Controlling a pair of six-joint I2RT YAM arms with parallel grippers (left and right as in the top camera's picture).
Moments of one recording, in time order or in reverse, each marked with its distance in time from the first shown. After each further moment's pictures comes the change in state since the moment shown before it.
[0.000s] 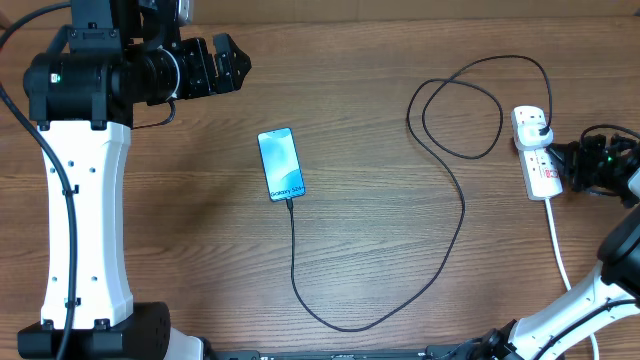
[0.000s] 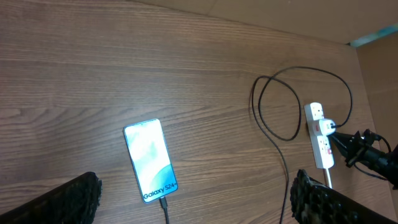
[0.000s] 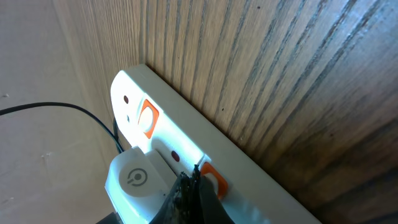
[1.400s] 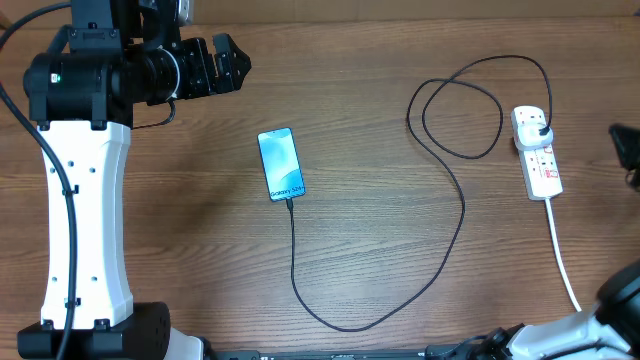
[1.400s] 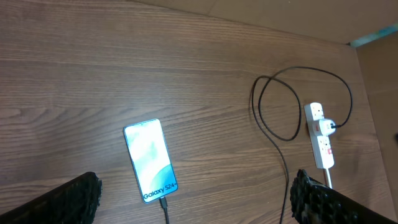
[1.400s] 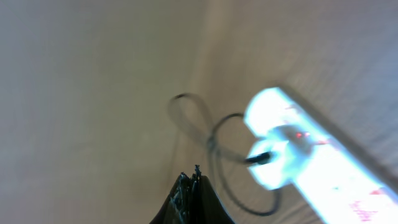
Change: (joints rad) left arm 0.000 0.000 0.000 0.000 0.000 0.000; right arm -0.161 -0.301 0.000 0.029 -0.244 -0.013
